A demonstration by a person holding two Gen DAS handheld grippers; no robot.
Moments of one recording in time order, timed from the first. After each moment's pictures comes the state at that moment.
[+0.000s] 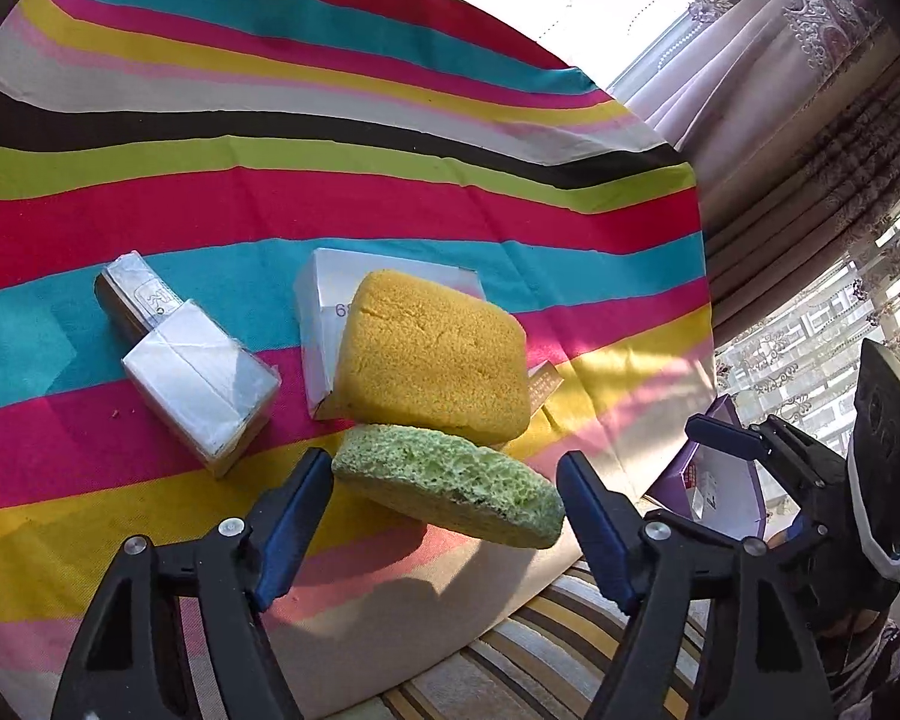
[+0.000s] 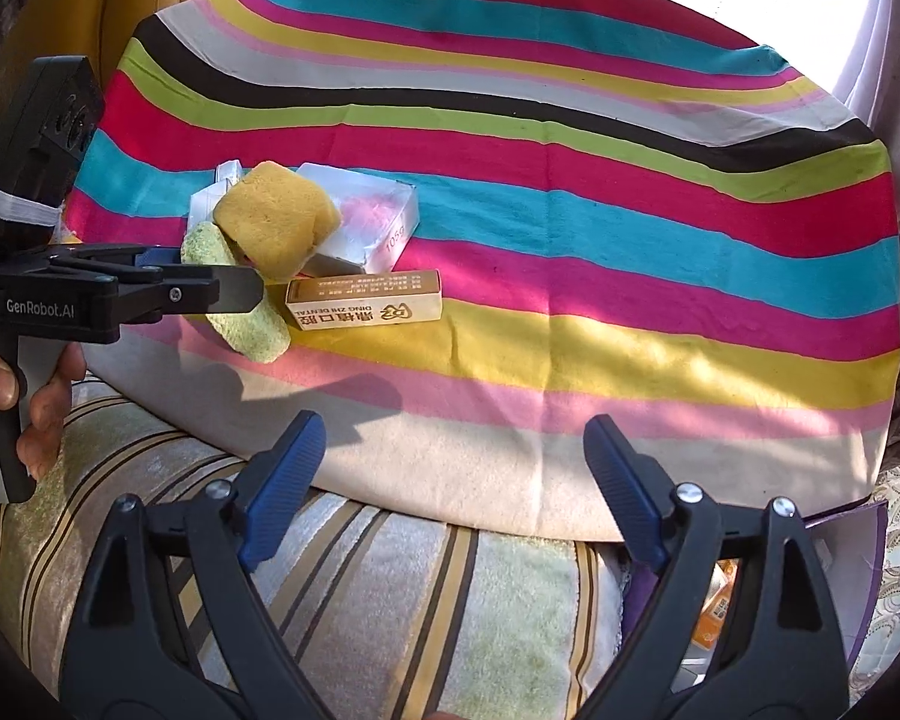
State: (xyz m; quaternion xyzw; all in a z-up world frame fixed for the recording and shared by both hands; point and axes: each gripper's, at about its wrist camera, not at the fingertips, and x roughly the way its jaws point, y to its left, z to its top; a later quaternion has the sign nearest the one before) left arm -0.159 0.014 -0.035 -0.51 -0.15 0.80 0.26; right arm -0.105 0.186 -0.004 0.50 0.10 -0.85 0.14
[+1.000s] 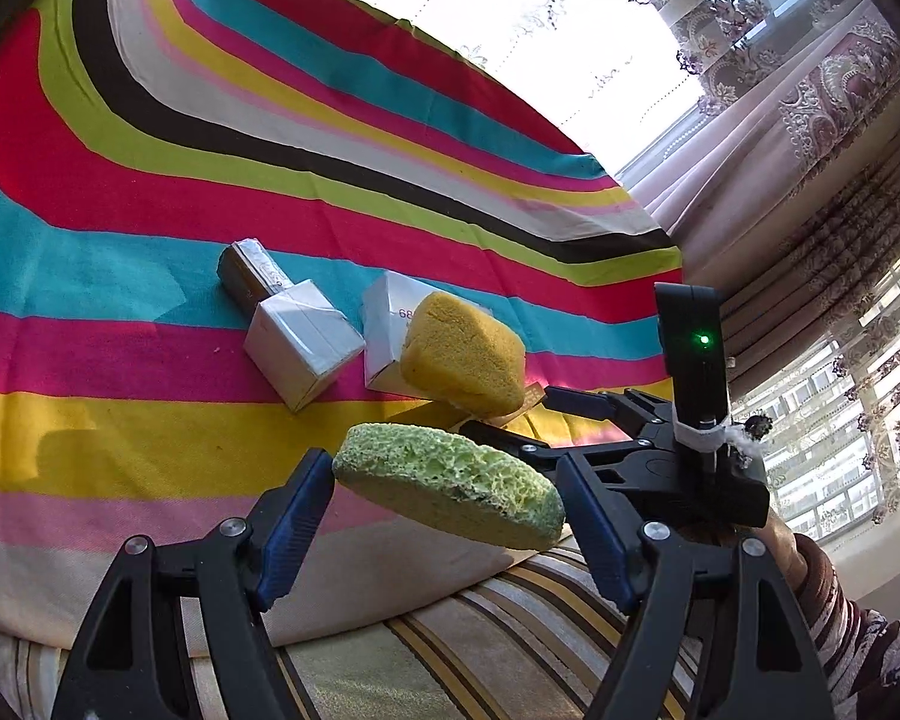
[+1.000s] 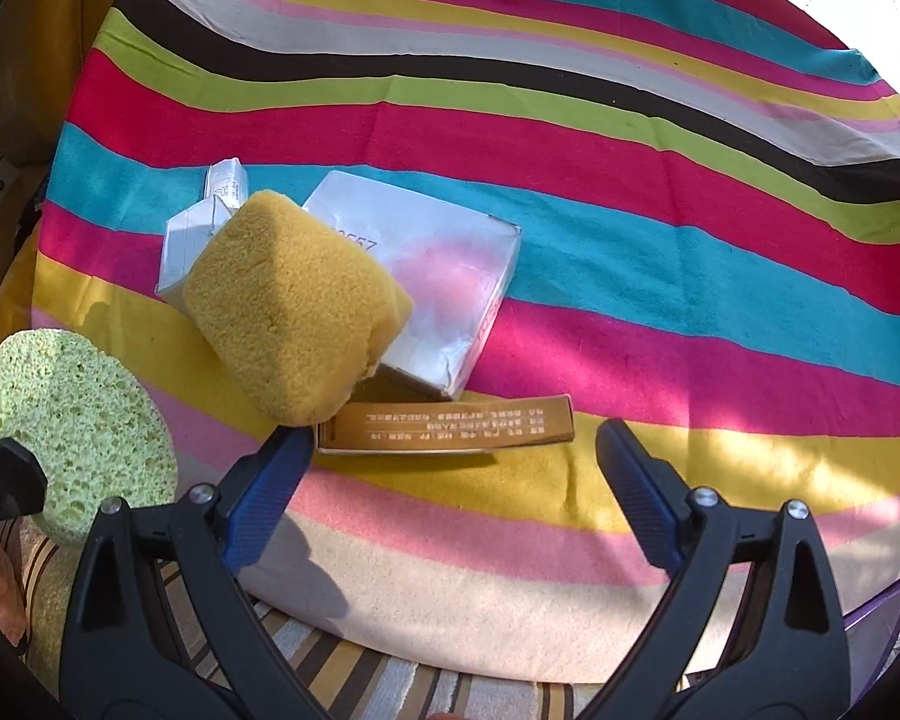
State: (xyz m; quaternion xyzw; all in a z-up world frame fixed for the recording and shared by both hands) left arm -0.112 -0.041 -0.007 -0.46 -0.22 0.83 0.23; right arm -0.173 0.123 -0.049 0.54 0.10 -0.82 0.18
